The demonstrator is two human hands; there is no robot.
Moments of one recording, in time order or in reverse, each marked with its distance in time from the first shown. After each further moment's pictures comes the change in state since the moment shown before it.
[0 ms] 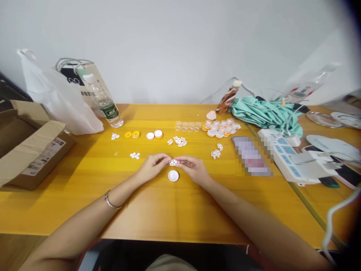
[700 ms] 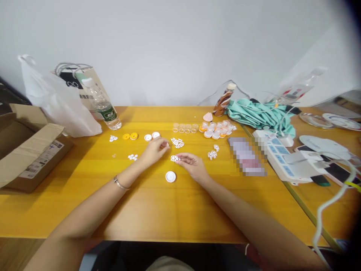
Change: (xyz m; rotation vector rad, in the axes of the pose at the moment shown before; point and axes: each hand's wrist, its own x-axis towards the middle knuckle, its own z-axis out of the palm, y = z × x) left_hand 0.053 -0.008 -0.008 0.343 0.159 0.186; right_hand 0.007 0.000 -0.008 0.052 0.125 0.067
